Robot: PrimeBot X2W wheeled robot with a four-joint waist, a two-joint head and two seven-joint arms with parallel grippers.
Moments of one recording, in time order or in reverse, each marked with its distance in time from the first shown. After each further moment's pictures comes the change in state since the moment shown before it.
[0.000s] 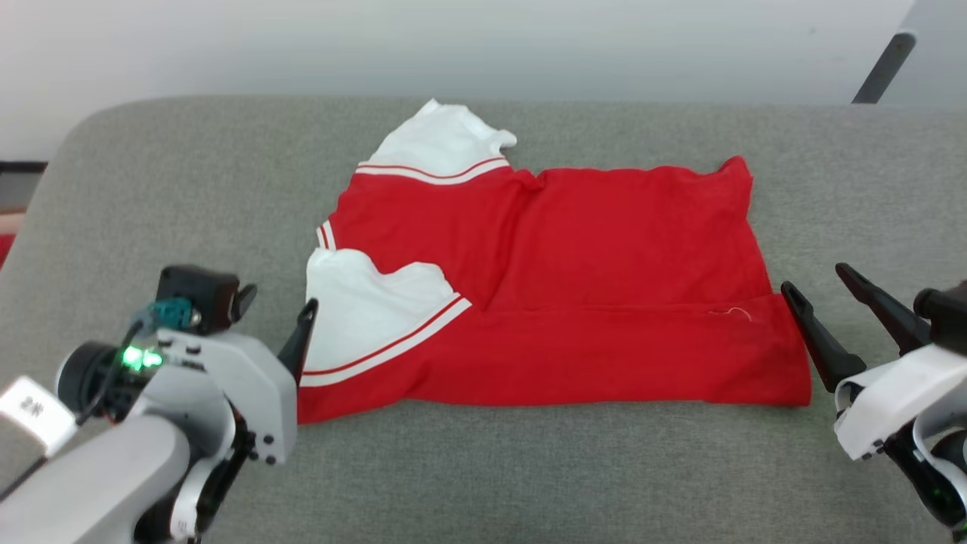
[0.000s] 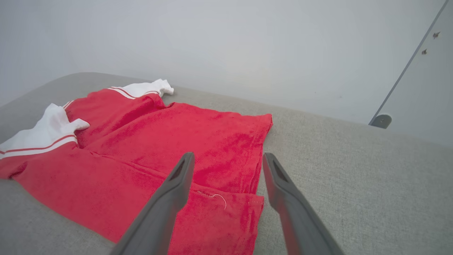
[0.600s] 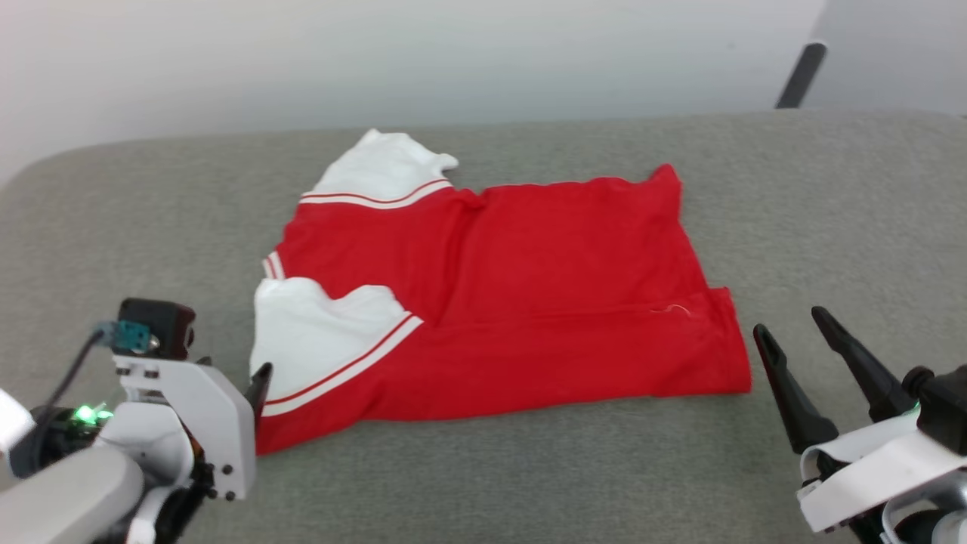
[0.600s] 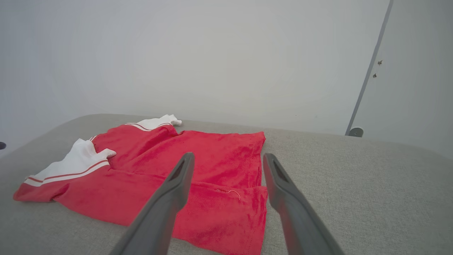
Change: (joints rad) left arm 0.088 0.111 0.020 -0.094 -0.136 0.100 0.142; right arm 0.247 0.178 -0.143 -0.272 -0.144 0.000 -0.039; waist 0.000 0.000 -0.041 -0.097
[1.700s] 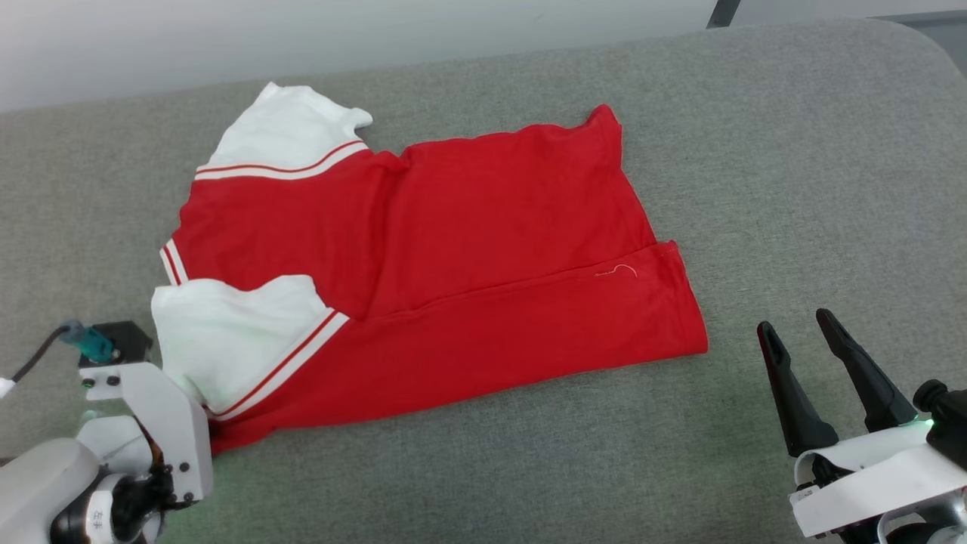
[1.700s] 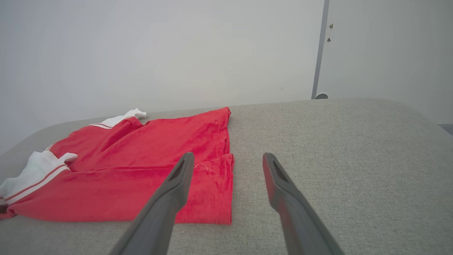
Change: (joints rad) left arm 0.018 -0.017 0.012 0.240 -0.206 -0.125 0.193; right arm 0.049 0.099 -0.052 -0.056 -0.006 0.000 -0.022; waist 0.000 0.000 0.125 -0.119
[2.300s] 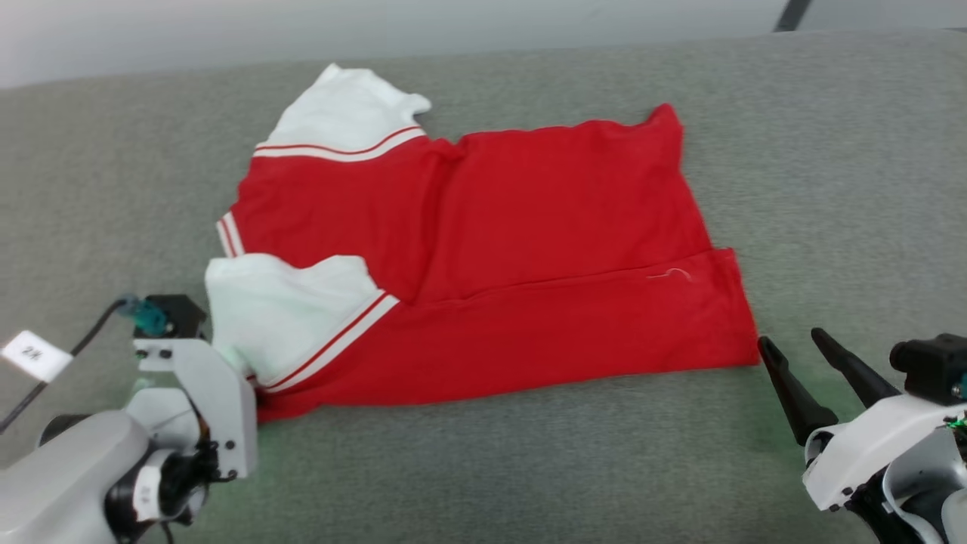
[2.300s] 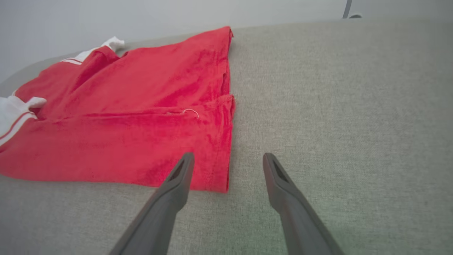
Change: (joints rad) left arm -0.080 -0.096 -0.037 0.053 0.073 -0.069 -0.002; right arm -0.093 -0.046 -0.016 0.149 0.058 0.000 0.267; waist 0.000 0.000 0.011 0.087
